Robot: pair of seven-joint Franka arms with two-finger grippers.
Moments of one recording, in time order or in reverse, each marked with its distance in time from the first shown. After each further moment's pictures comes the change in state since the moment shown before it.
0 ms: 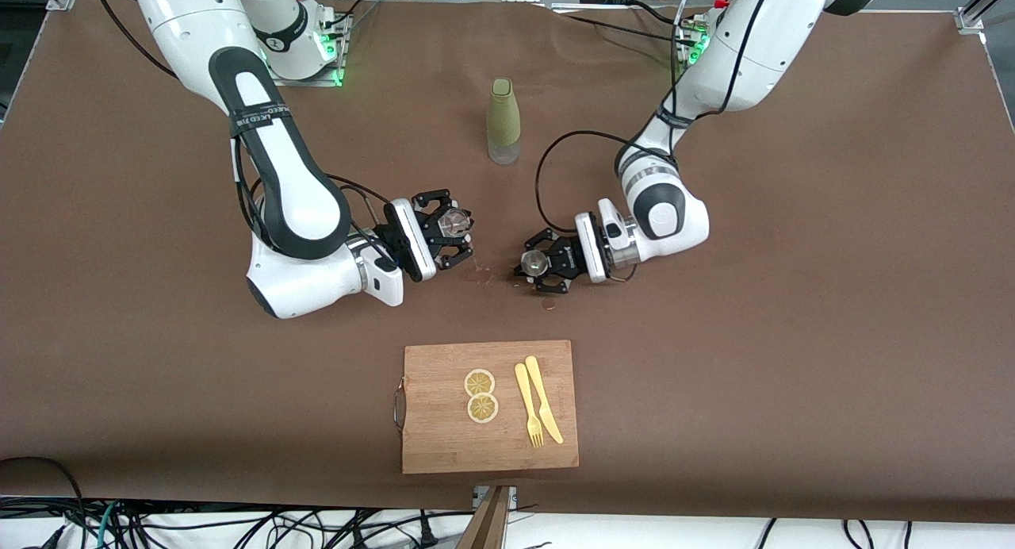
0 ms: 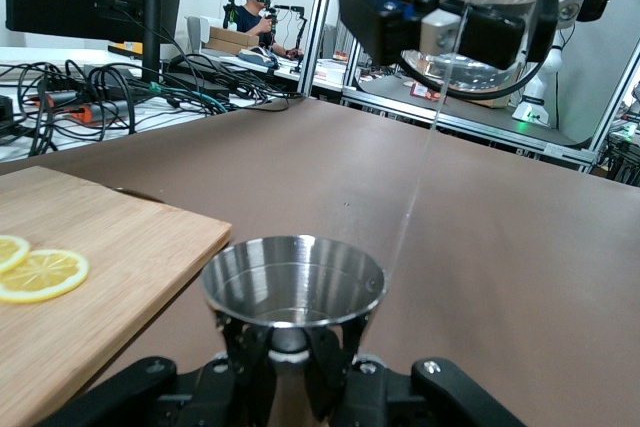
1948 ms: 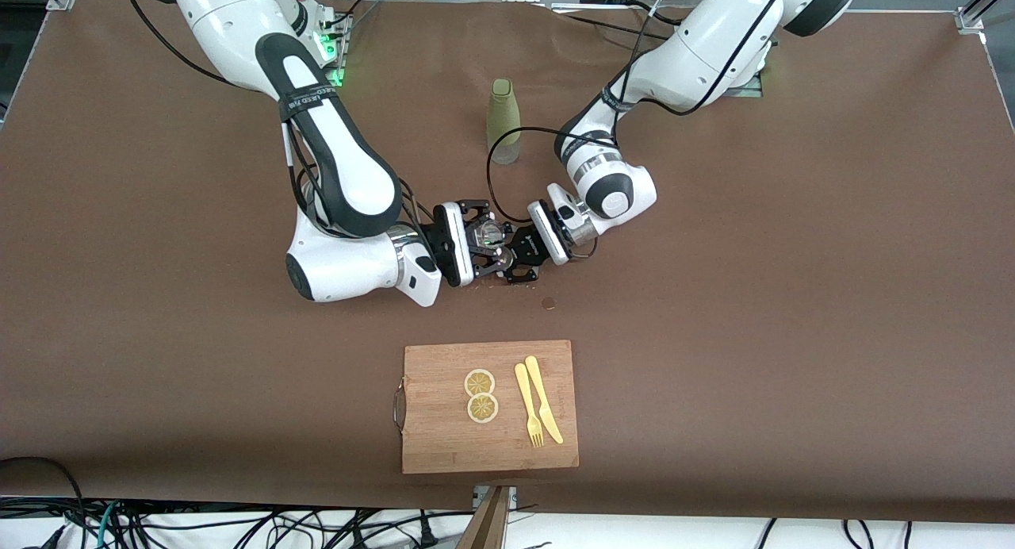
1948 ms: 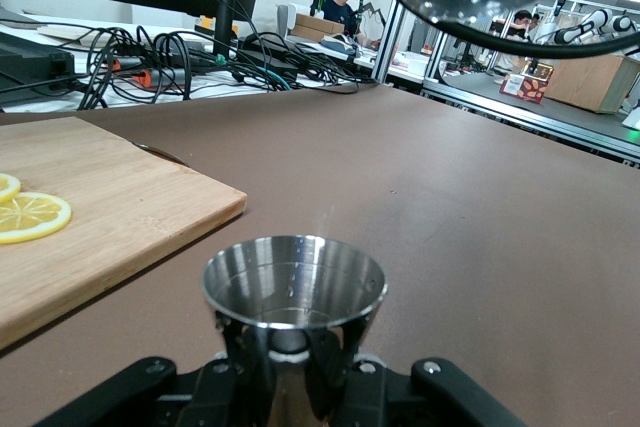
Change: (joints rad) left arm -0.040 0.091 -0.127 0.089 -0.396 0.244 0.248; right arm 0.106 0.015 0.002 0.017 -0.011 0.225 0.152
